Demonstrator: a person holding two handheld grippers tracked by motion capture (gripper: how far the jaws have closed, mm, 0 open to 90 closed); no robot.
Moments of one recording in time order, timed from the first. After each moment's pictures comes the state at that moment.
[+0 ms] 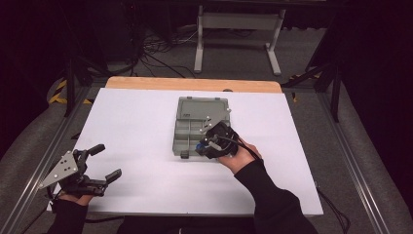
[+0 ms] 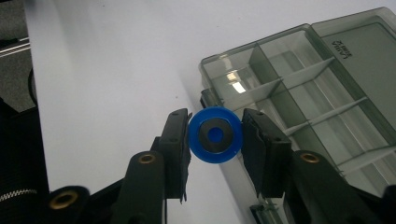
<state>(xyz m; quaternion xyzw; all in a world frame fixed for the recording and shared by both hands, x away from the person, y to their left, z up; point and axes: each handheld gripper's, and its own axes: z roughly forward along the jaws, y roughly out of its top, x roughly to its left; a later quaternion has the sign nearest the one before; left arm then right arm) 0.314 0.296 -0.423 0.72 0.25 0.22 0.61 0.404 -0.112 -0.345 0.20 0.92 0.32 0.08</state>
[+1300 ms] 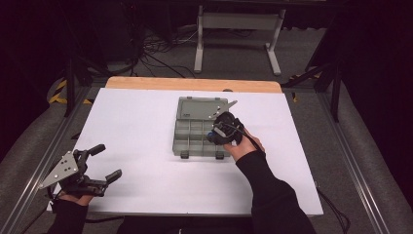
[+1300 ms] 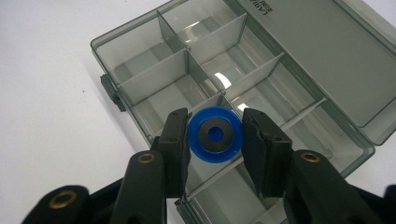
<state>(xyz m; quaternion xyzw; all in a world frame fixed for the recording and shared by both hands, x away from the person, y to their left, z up) 0.313 0.296 -0.422 0.72 0.24 0.22 0.61 0.452 -0.133 -0.371 0.29 0.91 0.28 0.12</state>
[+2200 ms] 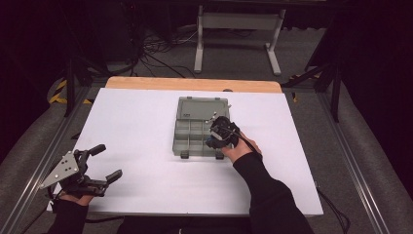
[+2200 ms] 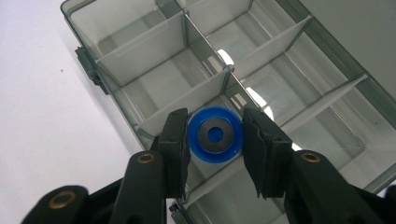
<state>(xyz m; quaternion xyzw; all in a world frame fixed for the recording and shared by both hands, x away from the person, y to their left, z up) 0.313 0.295 -0.423 0.72 0.24 0.22 0.61 0.461 -0.128 -0.397 0.30 0.92 0.25 0.09</state>
